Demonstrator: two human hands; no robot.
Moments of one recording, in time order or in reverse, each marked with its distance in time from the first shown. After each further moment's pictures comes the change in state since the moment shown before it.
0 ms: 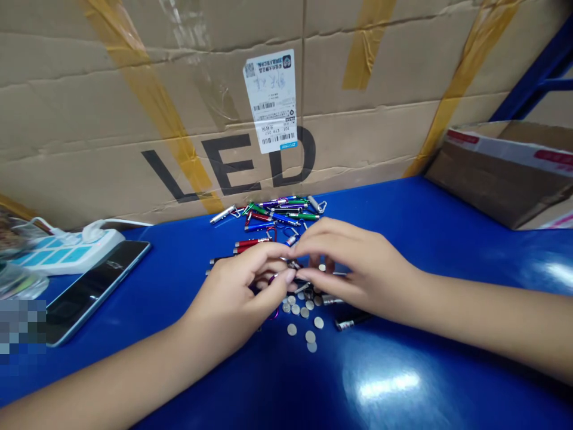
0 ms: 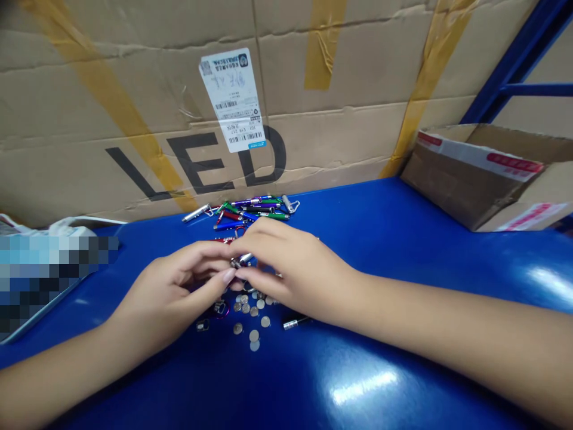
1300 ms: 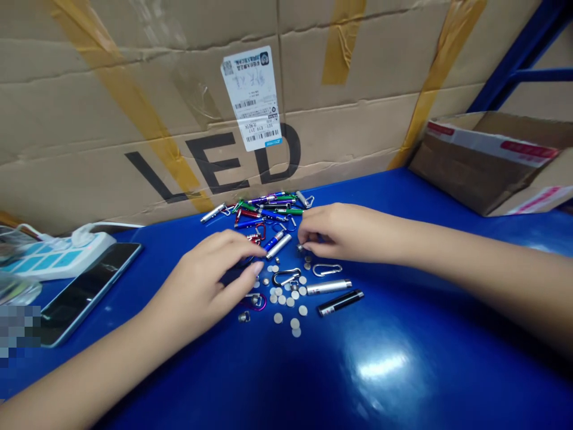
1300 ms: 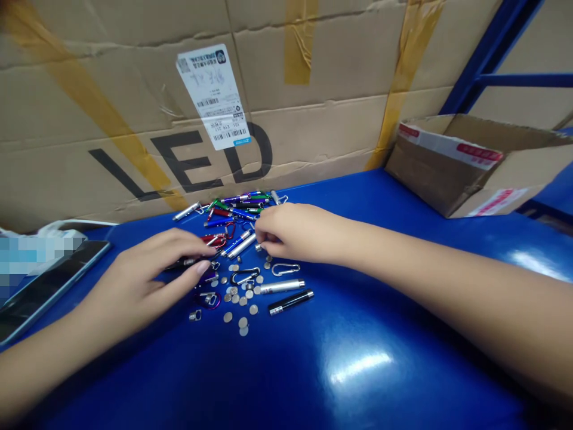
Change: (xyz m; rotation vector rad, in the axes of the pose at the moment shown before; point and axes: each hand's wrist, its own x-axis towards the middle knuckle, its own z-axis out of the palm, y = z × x) left_hand 0.000 -0.004 -0.030 0.627 -0.048 0.349; right_hand 0.018 0.031 -0.037 -0.372 -0.466 0.085
